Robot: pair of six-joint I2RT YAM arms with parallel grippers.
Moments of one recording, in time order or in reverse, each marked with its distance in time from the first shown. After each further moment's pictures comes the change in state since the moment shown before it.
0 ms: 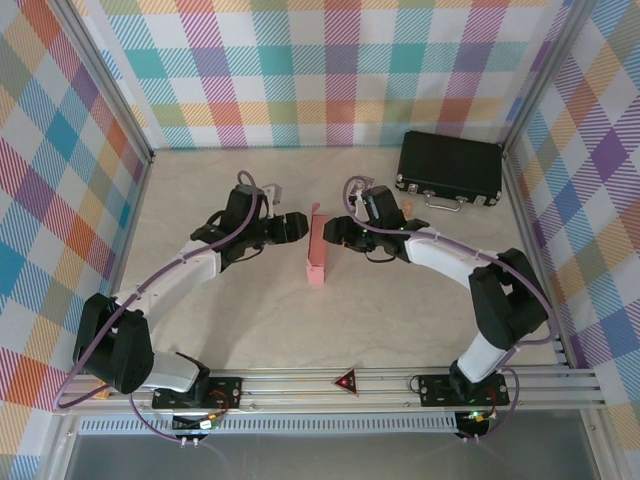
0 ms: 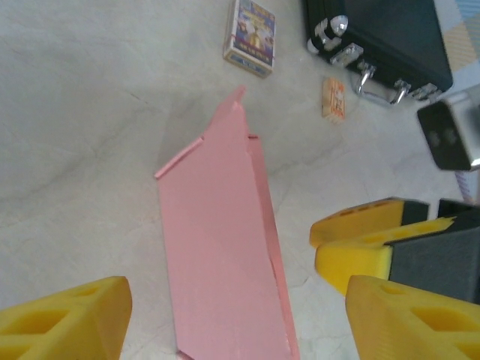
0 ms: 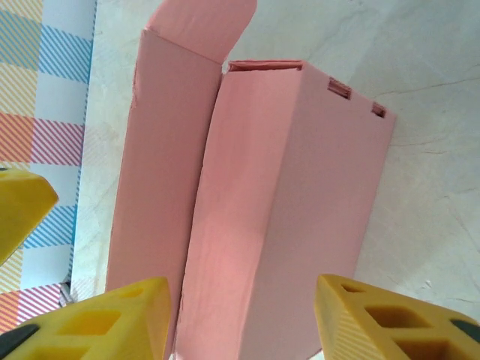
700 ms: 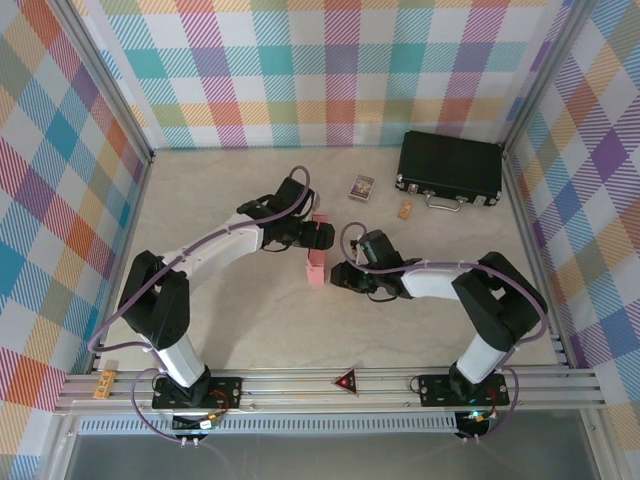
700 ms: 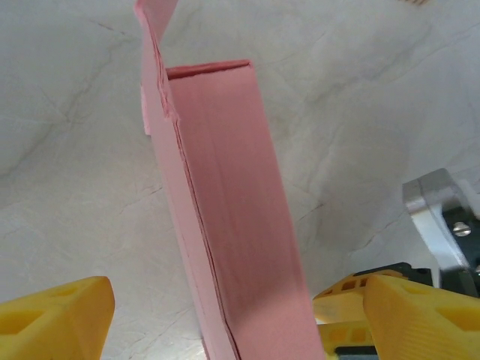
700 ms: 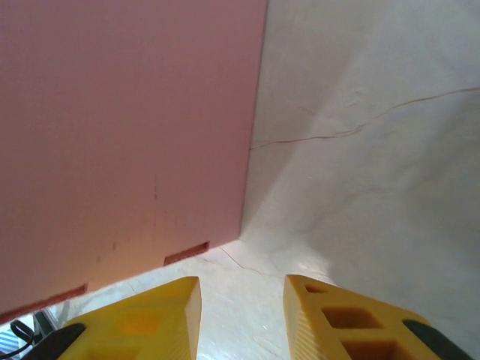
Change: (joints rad) left arm -0.141 0.309 0.315 -0.318 -0.149 0.151; right arm 0.114 0.042 -0.338 0.286 0.025 0.113
